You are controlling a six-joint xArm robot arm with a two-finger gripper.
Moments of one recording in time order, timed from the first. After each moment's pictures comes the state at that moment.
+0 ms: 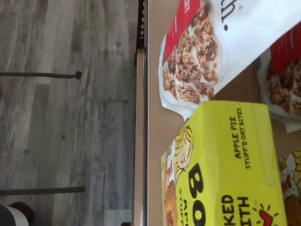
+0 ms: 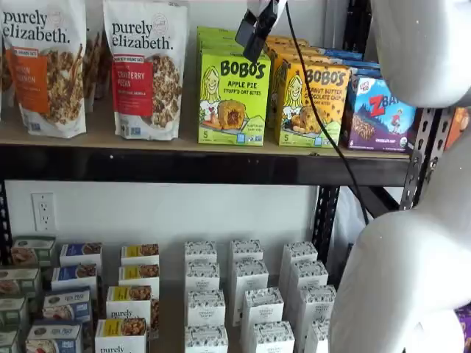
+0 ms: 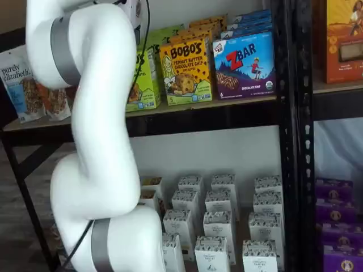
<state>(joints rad) 0.13 -0.08 -1.71 0.39 1.64 -1.36</state>
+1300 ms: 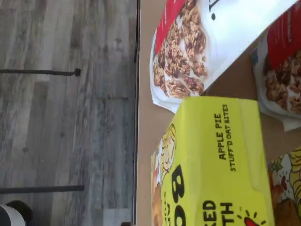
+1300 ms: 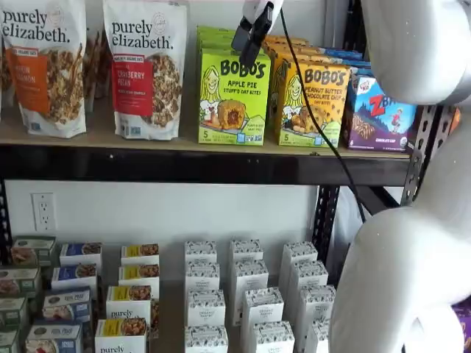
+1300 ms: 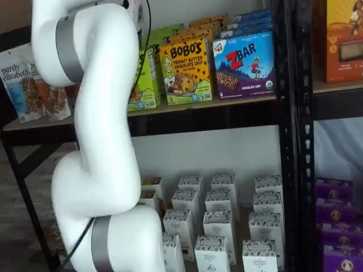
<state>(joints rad) 0.14 -0.03 -1.74 0.38 1.63 -1.36</state>
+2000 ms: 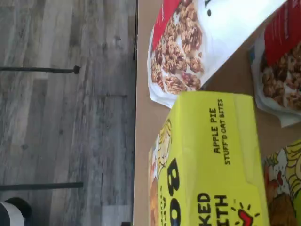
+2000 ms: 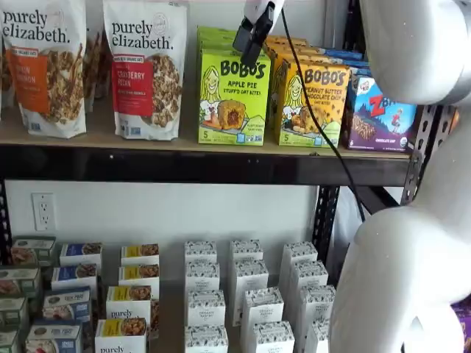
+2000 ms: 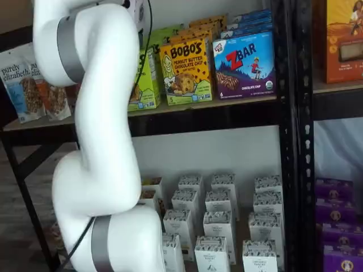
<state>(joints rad) 0.14 -0.02 -1.75 0.37 1.64 -1.36</state>
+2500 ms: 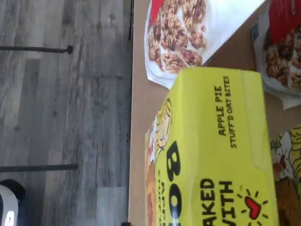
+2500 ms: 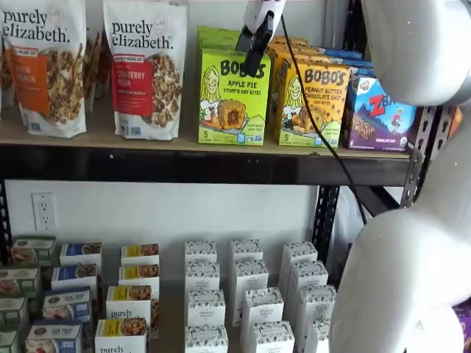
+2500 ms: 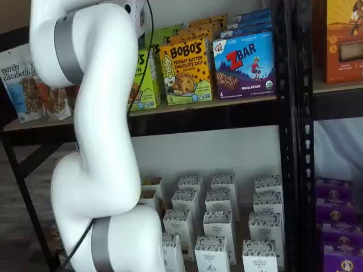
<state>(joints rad) 0.16 -0.04 -1.69 0.31 1.59 -1.36</state>
